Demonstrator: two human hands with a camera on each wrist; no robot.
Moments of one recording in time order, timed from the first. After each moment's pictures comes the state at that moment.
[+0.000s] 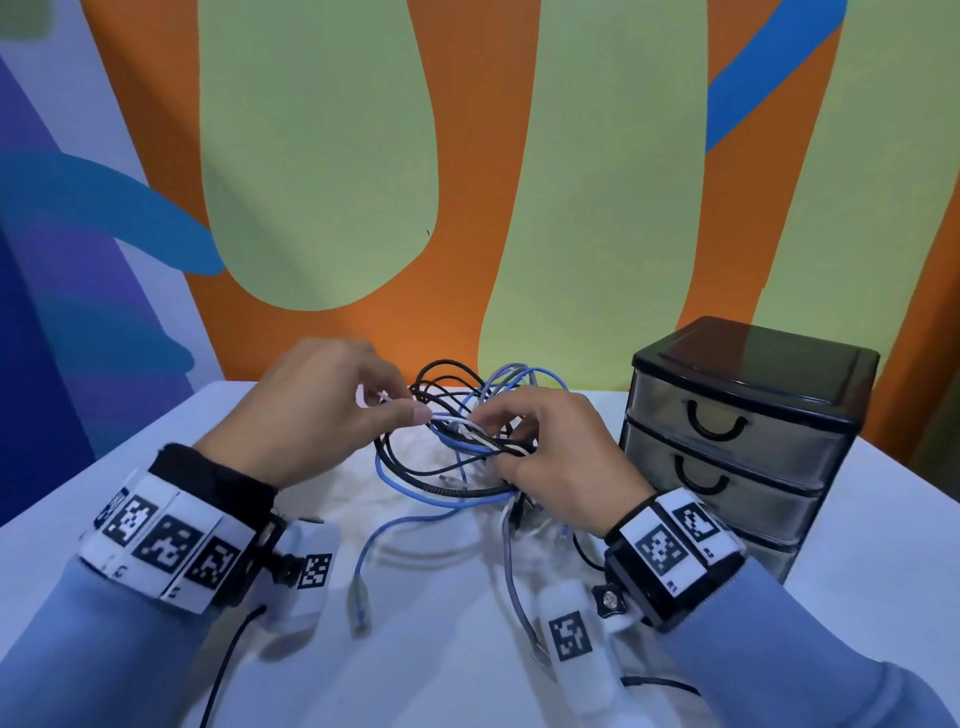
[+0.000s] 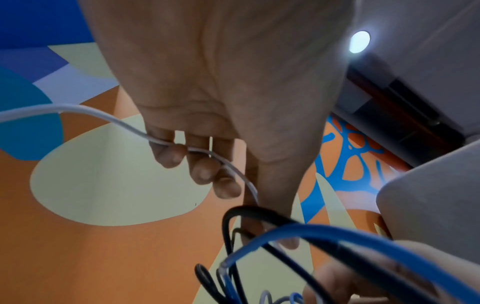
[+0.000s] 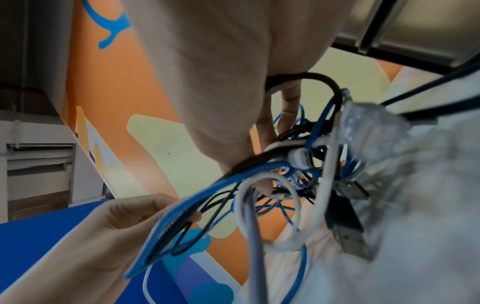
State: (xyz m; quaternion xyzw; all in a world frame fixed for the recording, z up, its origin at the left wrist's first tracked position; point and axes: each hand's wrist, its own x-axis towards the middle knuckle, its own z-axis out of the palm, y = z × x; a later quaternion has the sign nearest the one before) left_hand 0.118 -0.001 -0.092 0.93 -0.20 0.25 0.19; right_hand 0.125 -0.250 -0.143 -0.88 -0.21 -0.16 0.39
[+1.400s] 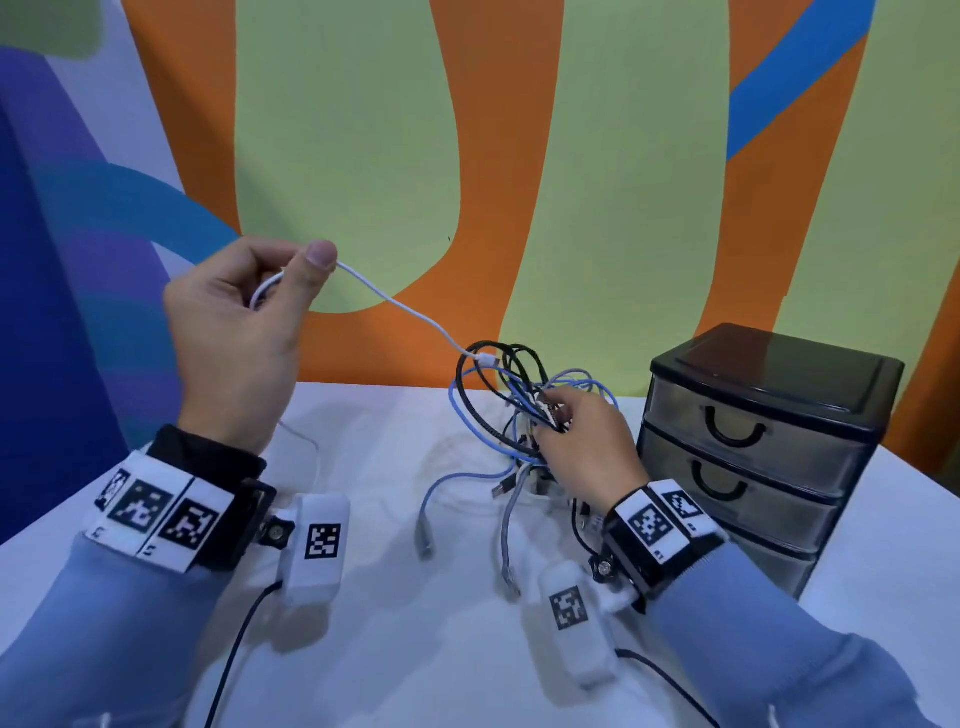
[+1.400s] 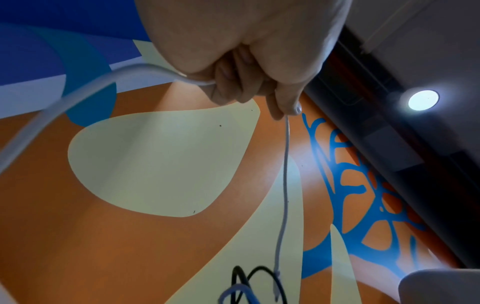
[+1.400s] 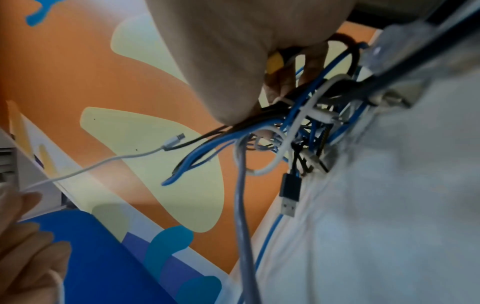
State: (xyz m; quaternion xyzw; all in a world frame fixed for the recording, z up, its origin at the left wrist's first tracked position) left_hand 0.108 0.015 -0.070 0.63 -0.17 0.50 0.57; right_hand 0.152 -0.252 -0.154 -0.91 -0.04 -0.18 0.37
